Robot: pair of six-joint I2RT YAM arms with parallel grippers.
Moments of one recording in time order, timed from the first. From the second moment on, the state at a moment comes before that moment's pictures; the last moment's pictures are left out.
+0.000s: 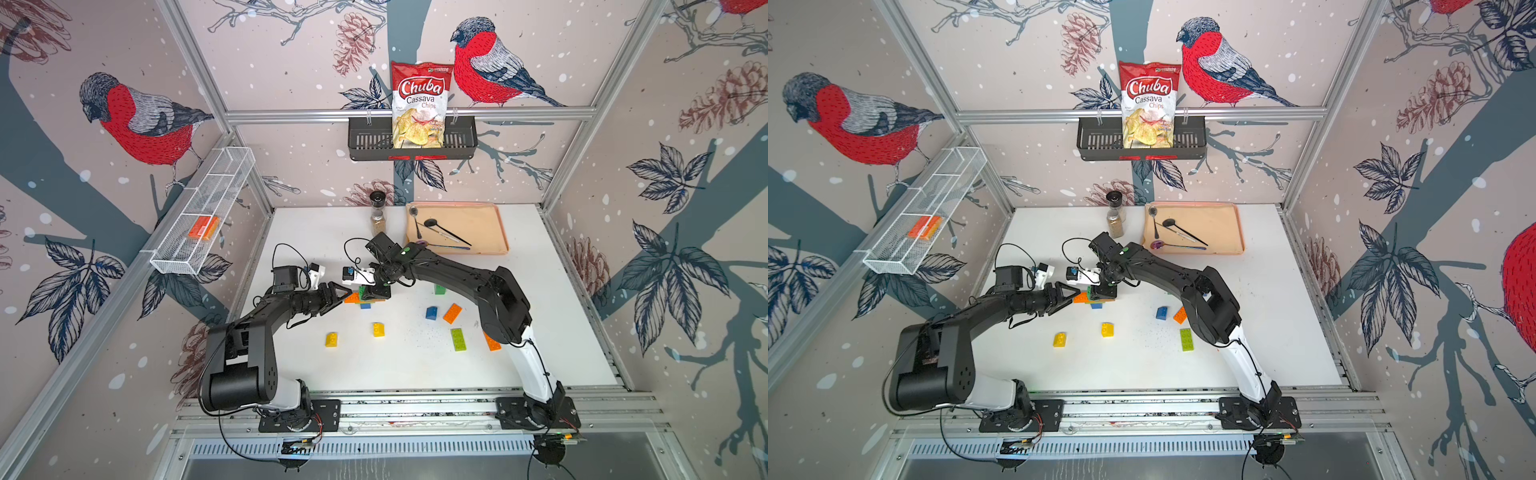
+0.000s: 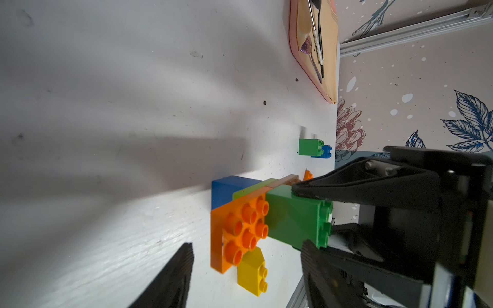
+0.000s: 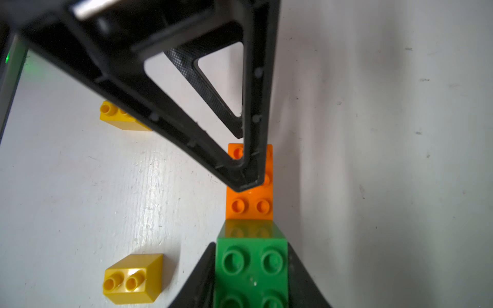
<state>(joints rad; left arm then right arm) 0.15 1.45 0.62 -0.23 0.94 -0.33 0.94 2.24 1.90 -0.72 -0.40 -0.73</state>
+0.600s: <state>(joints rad) 0.10 1.55 0.65 -0.21 0.95 -0.33 0.91 2.03 1.72 -0.63 -0.36 -0.70</state>
